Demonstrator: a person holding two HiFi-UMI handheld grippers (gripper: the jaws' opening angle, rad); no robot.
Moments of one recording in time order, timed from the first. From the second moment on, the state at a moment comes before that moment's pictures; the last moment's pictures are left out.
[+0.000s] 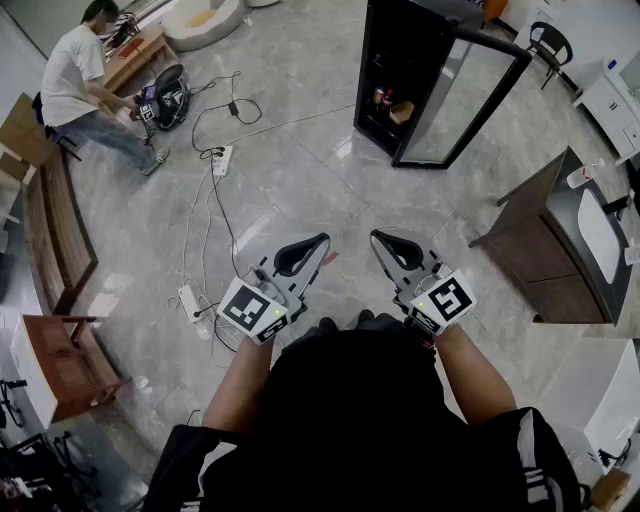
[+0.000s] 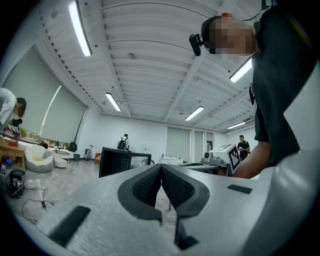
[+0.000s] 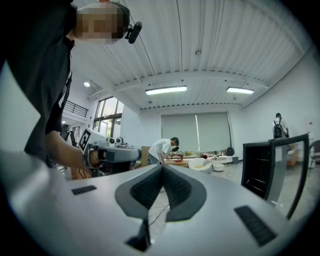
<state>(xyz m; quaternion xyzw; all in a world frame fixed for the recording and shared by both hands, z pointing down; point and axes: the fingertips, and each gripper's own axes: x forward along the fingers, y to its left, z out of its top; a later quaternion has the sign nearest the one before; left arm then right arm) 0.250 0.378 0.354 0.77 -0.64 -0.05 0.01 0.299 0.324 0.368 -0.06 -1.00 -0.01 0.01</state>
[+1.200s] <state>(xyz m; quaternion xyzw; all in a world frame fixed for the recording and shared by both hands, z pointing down) 0.179 0.362 0.394 0.76 -0.64 -0.06 0.03 0.273 0.305 0.382 -0.02 -1.00 0.04 0.01</state>
